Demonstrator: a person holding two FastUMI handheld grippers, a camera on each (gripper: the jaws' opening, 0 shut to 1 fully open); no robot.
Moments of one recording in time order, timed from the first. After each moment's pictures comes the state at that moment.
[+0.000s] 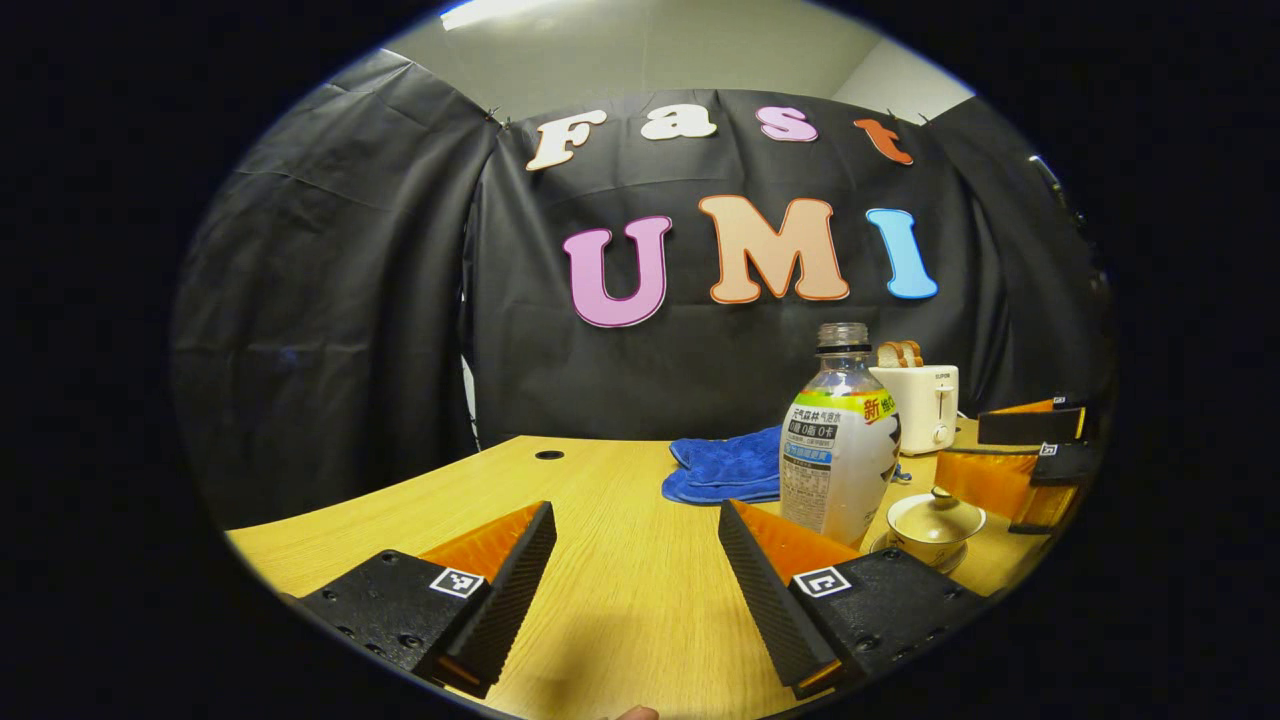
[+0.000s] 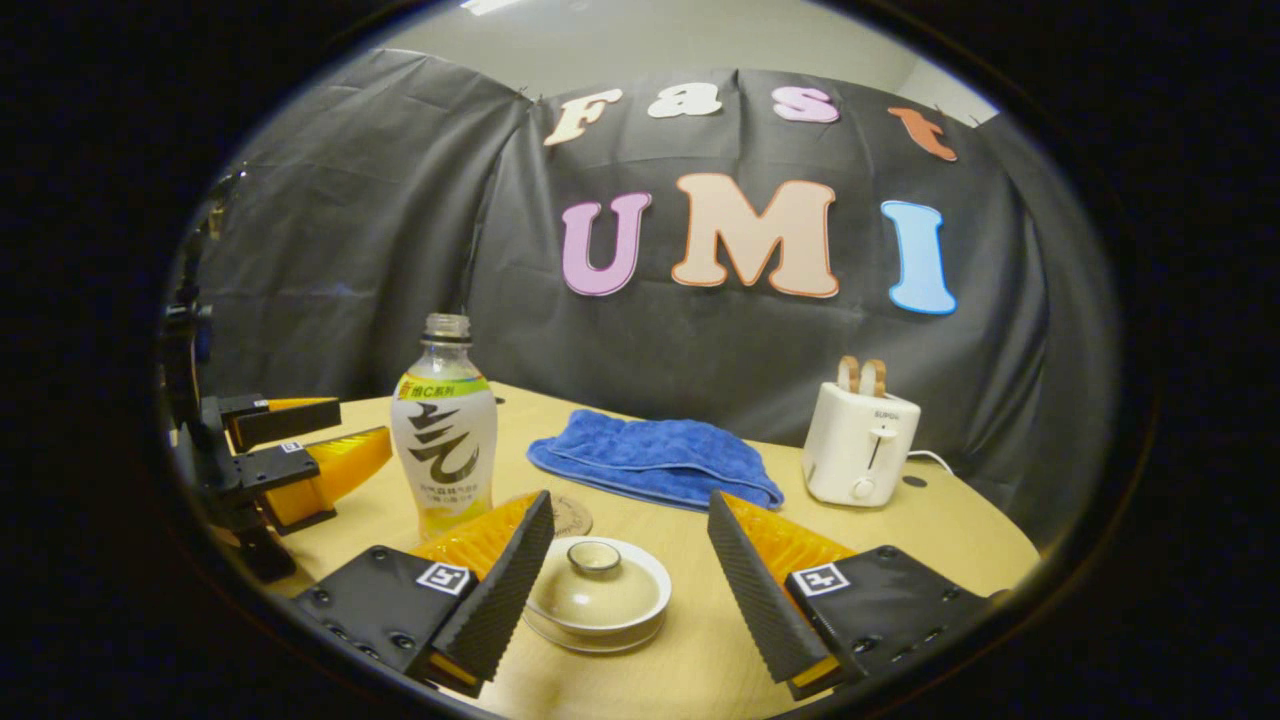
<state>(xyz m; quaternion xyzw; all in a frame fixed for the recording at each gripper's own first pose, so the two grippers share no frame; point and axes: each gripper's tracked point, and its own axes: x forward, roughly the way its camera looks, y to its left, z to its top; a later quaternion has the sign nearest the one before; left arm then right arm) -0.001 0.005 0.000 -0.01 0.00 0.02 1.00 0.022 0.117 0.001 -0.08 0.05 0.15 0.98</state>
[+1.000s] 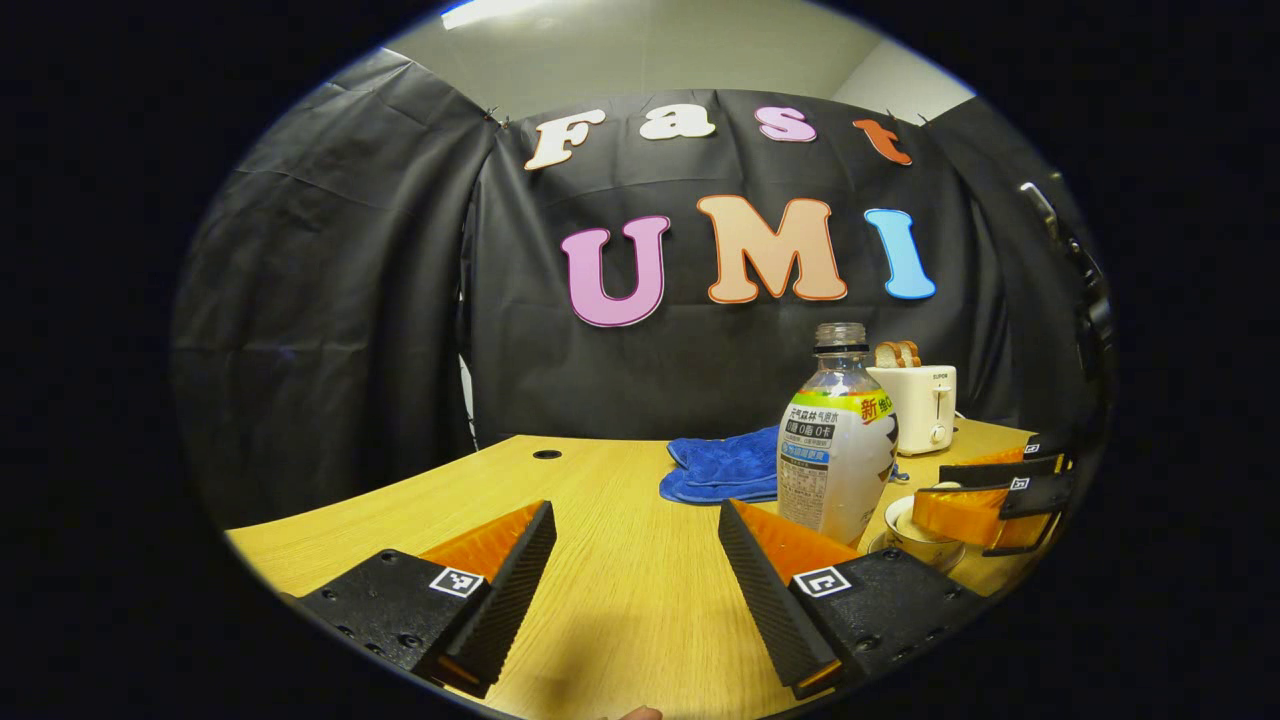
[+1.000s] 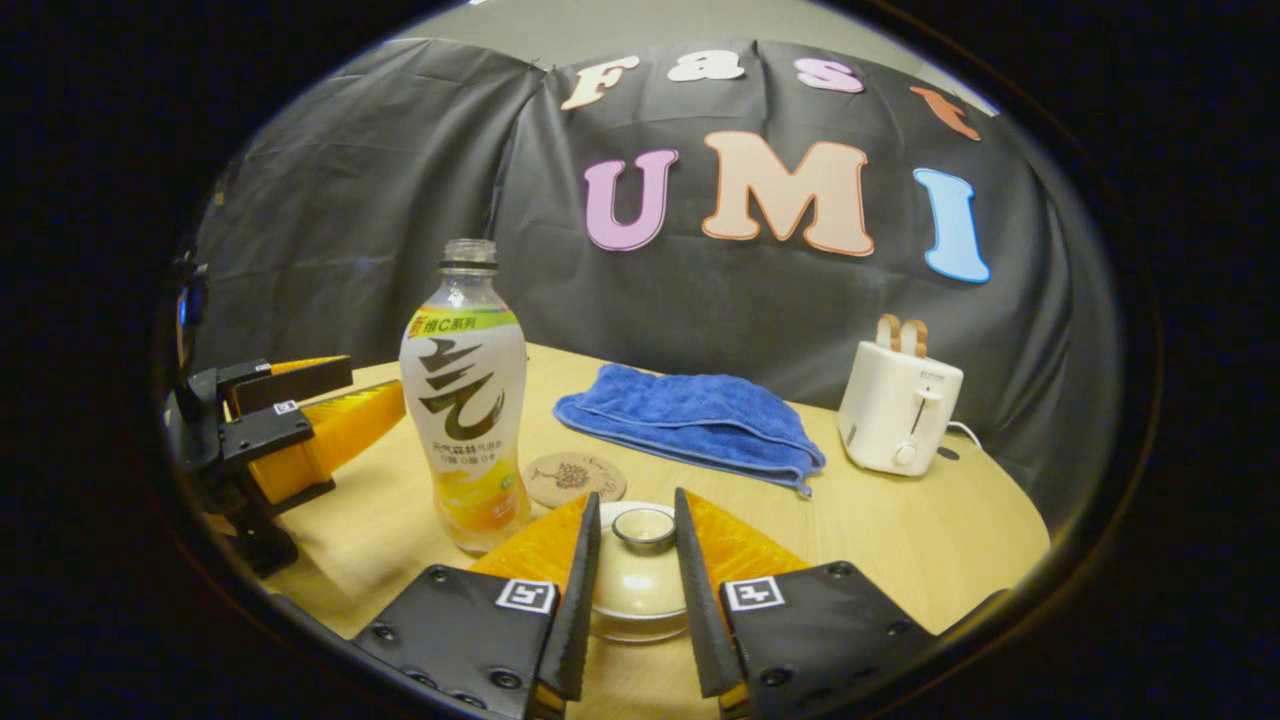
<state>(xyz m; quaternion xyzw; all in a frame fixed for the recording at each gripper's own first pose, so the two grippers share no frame) -0.001 0.006 0.000 -0.01 0.00 0.02 1.00 0.025 0.135 -0.034 -0.11 0.10 0.17 0.97</state>
